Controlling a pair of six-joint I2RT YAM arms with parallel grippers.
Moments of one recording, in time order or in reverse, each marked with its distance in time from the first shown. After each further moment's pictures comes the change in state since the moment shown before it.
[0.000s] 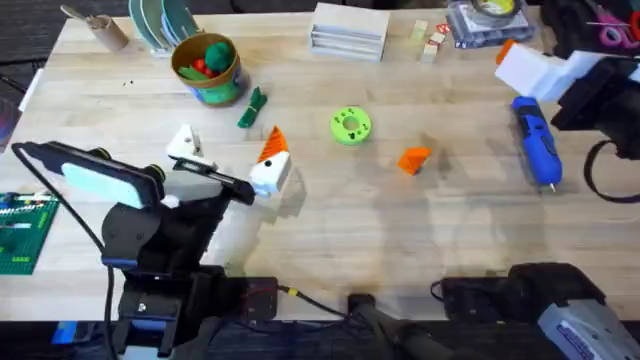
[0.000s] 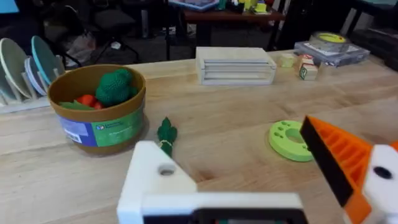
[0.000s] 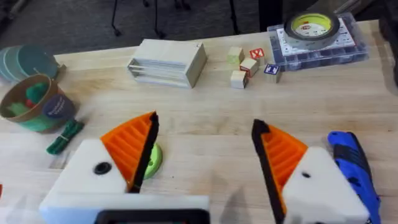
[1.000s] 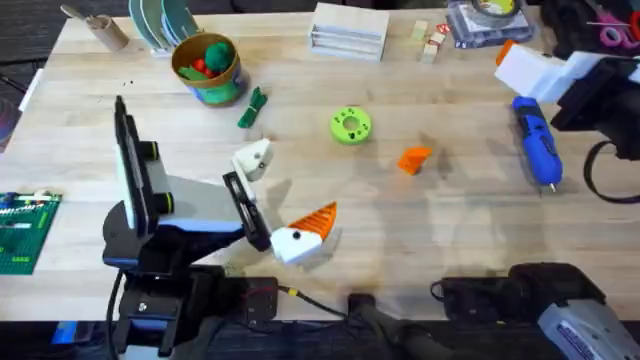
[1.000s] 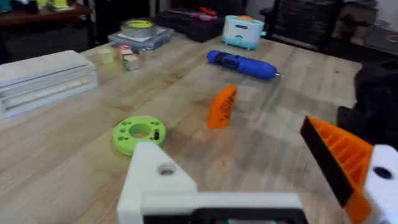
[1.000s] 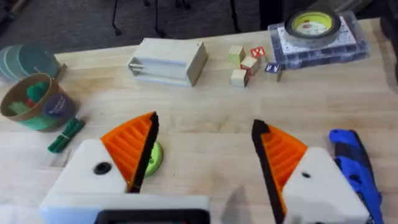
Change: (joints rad) left arm 0.000 0.000 -0.003 -0.002 0.756 0.000; right arm 0.000 0.000 0.000 -0.007 -0.003 0.003
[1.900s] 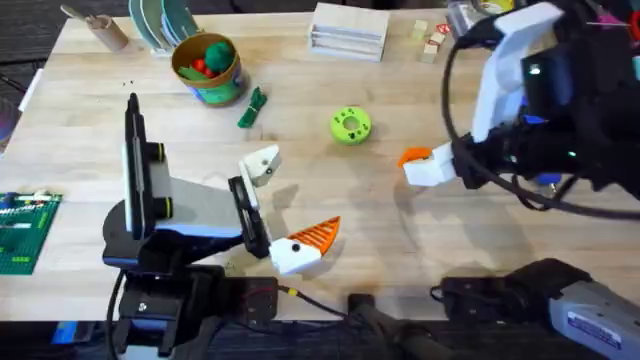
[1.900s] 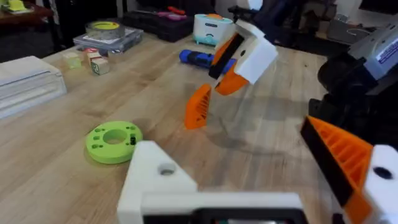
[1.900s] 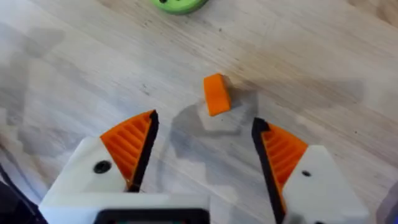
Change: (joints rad) left arm 0.000 0.000 0.000 0.000 0.104 0.000; right arm 0.334 0.370 0.043 -0.371 -0.016 -0.251
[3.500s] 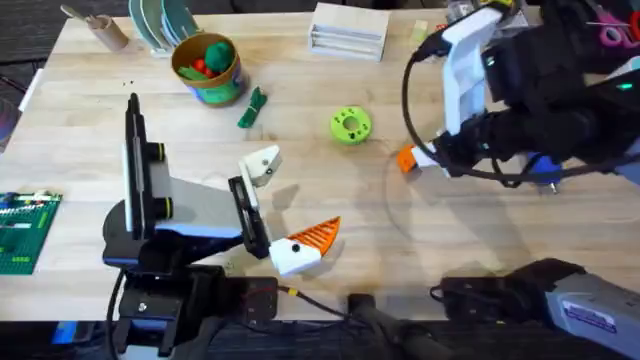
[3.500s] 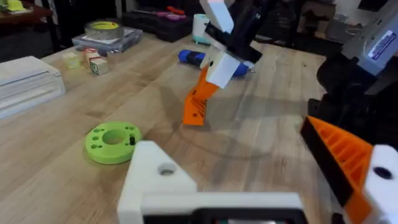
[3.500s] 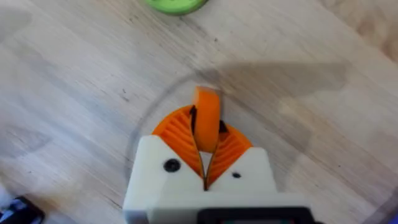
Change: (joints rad) left arm 0.000 0.000 0.000 0.000 0.003 0.000; right arm 0.000 0.200 0.030 0.091 0.017 -0.164
